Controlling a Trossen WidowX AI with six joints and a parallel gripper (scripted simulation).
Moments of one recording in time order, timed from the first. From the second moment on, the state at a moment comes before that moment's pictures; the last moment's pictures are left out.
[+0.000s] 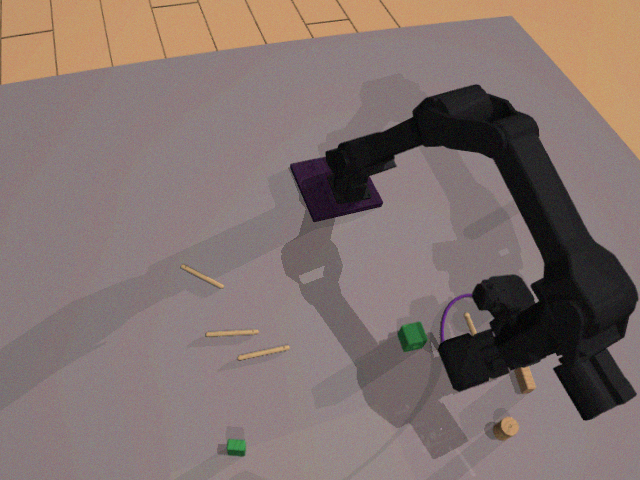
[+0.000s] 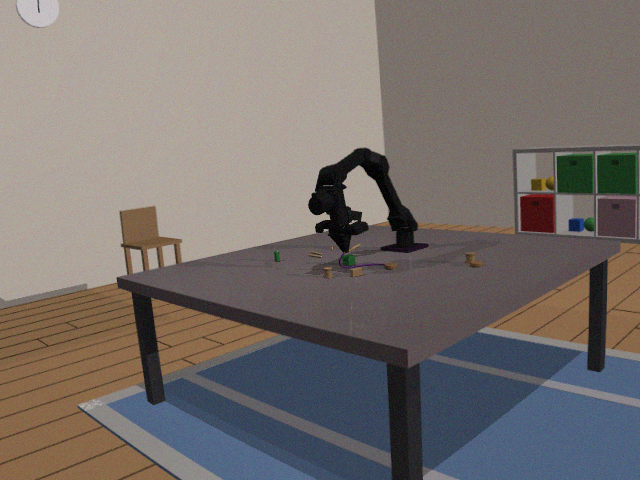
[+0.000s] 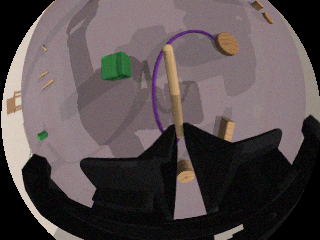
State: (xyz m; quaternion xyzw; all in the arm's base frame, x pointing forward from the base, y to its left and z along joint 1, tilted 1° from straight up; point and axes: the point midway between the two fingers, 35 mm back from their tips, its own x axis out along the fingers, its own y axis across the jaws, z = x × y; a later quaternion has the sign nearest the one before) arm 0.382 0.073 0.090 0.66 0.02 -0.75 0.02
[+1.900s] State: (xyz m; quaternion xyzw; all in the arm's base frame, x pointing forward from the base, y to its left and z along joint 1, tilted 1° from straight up) arm 0.451 0.063 0.091 0.70 0.02 -0.71 0.02
